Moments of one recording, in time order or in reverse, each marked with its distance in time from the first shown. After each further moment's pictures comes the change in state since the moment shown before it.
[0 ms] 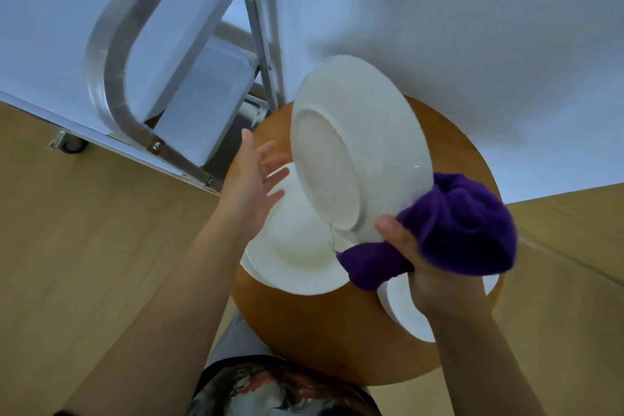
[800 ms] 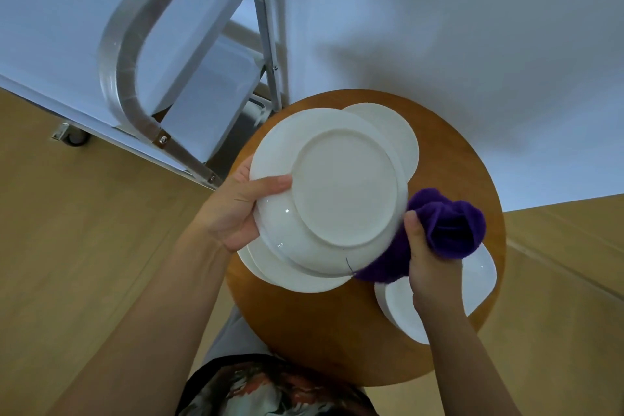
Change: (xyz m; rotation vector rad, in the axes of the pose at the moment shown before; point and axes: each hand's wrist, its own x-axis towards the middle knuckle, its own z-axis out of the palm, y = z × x) left_hand -0.019 -0.006 -0.033 -0.269 -0.458 0.022; right_hand 0.014 0.036 -0.019 -0.206 0.362 -0.050
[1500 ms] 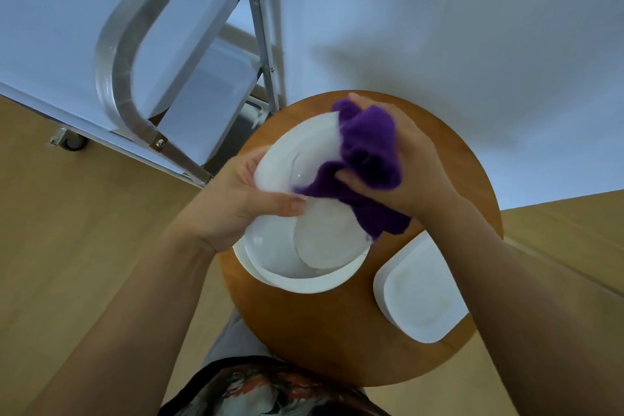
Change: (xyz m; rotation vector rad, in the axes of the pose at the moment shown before) left_hand -0.024 0.028 0.028 0.457 -0.223 0.156; right_hand 0.053 -0.080 0.048 -0.559 -0.684 -0.984
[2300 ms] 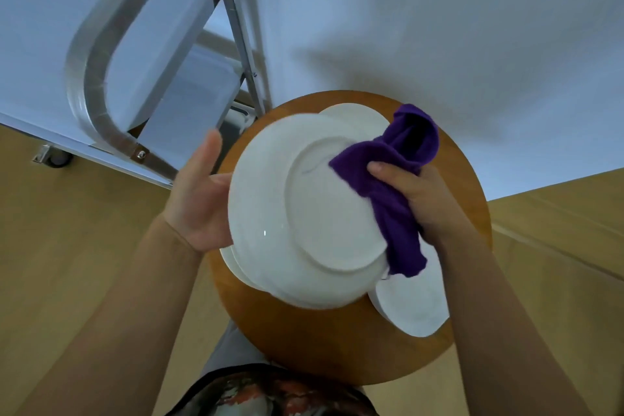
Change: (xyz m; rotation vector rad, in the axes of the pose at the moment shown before) left_hand 0.009 -0.012 -0.010 -0.859 -0.265 -0.242; right_hand -0.043 0.020 -0.011 0.835 0.148 0.768
